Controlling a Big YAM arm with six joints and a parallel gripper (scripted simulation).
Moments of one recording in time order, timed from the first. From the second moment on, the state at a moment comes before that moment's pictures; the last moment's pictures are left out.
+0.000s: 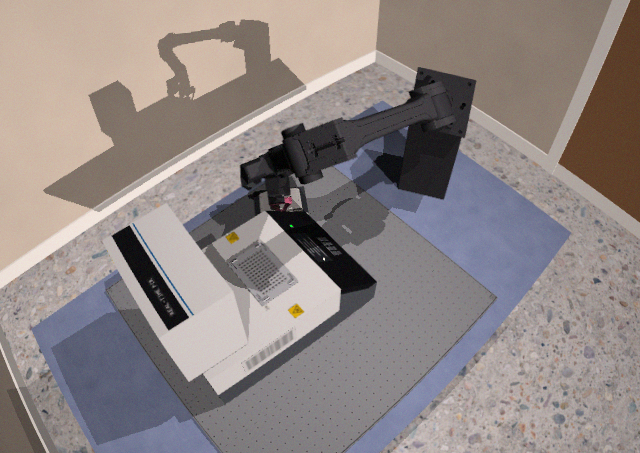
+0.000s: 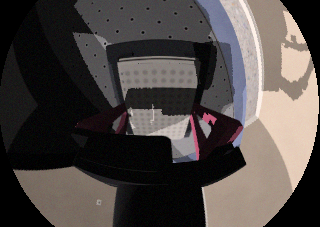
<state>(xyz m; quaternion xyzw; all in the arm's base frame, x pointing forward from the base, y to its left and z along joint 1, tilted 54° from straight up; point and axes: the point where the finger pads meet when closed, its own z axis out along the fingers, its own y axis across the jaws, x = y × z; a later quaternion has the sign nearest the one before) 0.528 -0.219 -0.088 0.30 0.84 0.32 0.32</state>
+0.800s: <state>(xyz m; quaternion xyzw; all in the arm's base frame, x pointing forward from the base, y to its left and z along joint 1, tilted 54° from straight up) 0.528 -0.219 -0.088 0.30 0.84 0.32 0.32</state>
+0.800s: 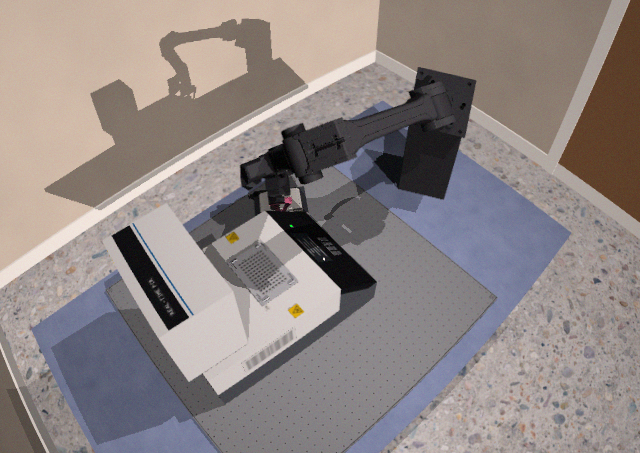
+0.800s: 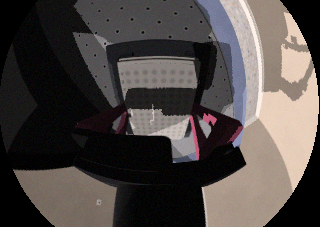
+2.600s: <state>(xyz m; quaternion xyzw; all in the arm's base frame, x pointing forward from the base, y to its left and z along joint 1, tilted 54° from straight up) 0.528 -0.219 -0.088 0.31 0.84 0.32 0.32</state>
